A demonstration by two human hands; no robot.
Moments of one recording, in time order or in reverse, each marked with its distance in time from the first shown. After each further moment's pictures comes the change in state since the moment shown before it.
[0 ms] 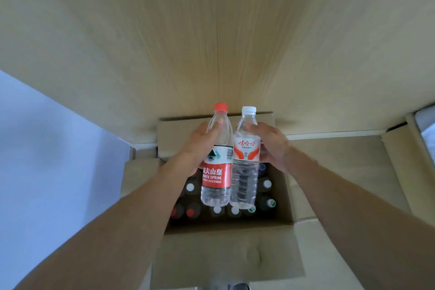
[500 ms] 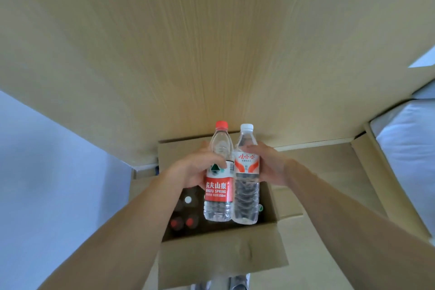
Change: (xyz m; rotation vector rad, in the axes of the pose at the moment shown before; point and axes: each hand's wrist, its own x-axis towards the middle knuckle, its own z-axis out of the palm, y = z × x) left_hand -0.095 0.067 0.003 0.015 -0.371 -0.189; right_hand -0.112 -0.044 -0.022 0.159 -0.211 0.125
